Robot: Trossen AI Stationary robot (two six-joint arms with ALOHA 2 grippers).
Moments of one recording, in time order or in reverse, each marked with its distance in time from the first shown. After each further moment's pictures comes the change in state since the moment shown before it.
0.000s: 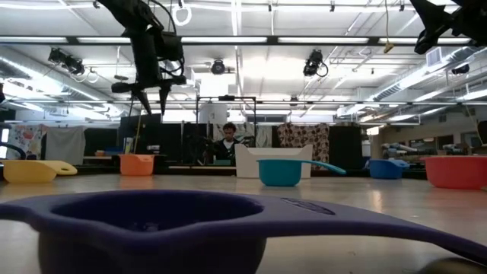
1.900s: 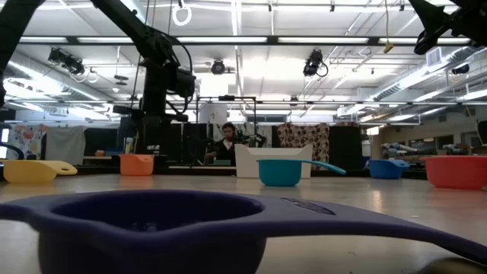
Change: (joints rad) left arm -0.020 0.250 0.000 -0.032 -0.115 -0.131; right arm 0.000 0.000 0.000 -0.009 0.003 0.000
